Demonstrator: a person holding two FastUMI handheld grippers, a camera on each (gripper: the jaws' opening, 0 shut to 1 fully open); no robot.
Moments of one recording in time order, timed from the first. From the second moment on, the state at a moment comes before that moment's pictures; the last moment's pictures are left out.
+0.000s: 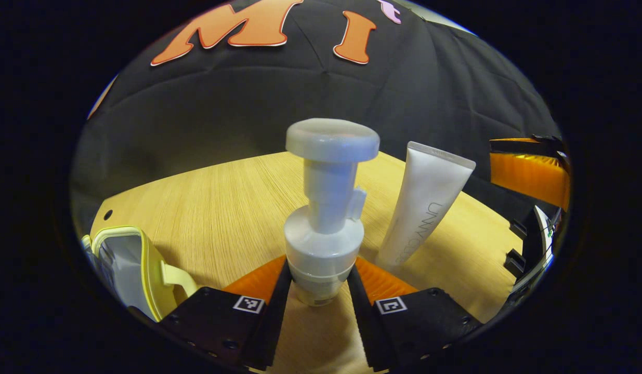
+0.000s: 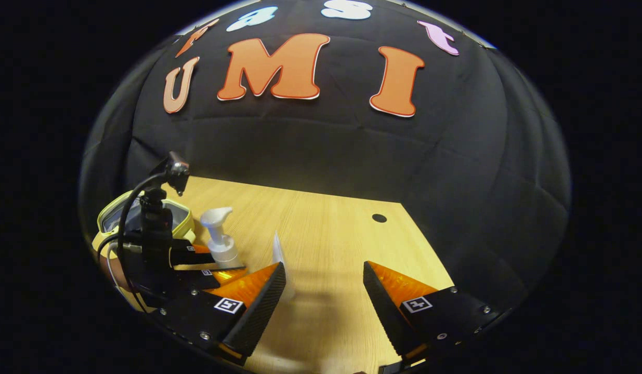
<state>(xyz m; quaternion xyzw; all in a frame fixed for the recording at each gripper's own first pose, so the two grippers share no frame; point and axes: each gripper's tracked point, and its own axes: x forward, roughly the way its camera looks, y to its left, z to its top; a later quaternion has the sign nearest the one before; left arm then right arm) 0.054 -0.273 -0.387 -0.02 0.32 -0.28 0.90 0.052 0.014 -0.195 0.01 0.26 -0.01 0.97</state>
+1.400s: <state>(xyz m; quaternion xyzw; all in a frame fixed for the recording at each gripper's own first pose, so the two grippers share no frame) 0.038 -0.113 -0.237 -0.01 0.27 -0.07 0.96 0.088 0.082 -0.297 0.02 0.32 0.14 0.94</state>
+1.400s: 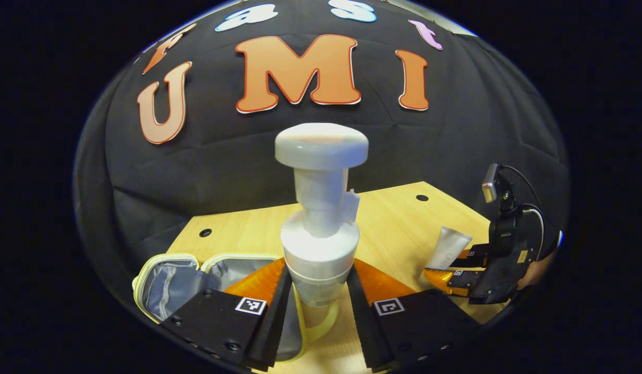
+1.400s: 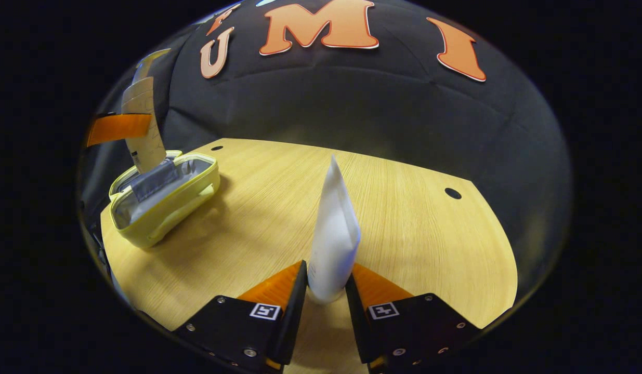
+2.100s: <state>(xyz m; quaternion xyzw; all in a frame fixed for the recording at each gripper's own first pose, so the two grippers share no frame) 0.043 -0.011 -0.225 -0.02 0.24 -0.10 0.97 0.095 0.127 -0.182 0.03 0.27 0.09 0.96</state>
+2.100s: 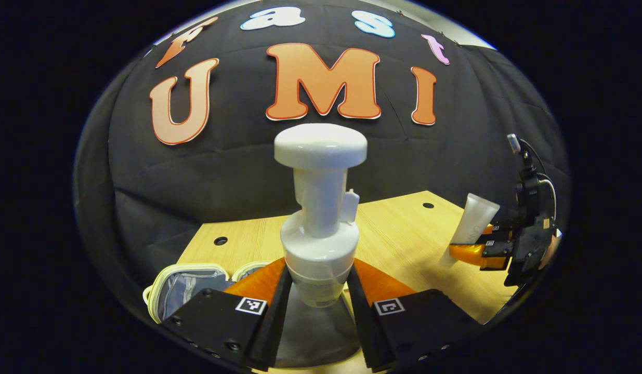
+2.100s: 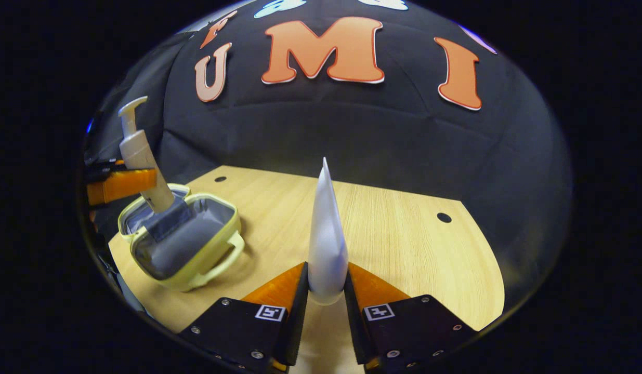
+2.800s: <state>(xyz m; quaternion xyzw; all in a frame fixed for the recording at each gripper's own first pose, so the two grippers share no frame) 0.036 0.073 -0.272 -0.06 0.31 -0.15 0.94 0.090 0.247 -0.108 0.07 0.24 0.07 0.96</state>
